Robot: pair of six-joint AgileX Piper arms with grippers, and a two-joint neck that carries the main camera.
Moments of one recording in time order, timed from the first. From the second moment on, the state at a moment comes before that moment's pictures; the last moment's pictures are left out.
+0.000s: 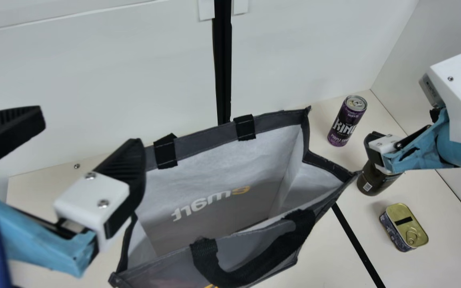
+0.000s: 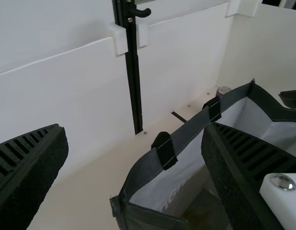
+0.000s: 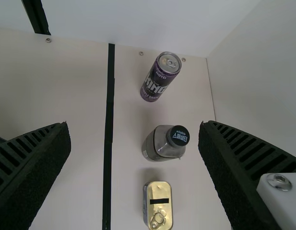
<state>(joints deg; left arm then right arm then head) -48.7 79.8 -113.8 7.8 59.2 -4.7 -26.4 66.0 -89.7 7.3 69.9 -29.6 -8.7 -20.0</state>
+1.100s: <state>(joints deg) -50.3 89.3 -117.9 -1.9 58.0 14.0 -26.4 66.0 -89.7 7.3 69.9 -29.6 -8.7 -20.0</state>
